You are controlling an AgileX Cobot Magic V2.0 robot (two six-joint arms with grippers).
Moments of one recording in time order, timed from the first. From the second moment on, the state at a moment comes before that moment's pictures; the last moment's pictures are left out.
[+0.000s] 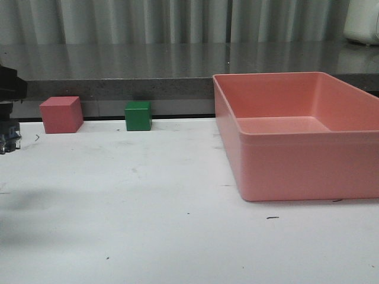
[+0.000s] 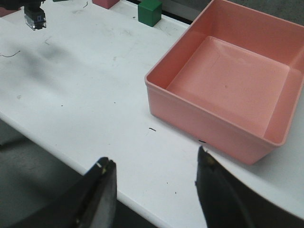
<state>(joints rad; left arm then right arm) -0.18 1.35 -0.44 0.20 -0.49 -0.25 0.56 0.40 -0.82 -0.02 1.01 0.02</state>
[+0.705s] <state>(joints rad) -0.14 1.62 -0.41 0.23 -0.98 -0.26 0.56 0.40 -0.82 -0.02 1.01 0.02</state>
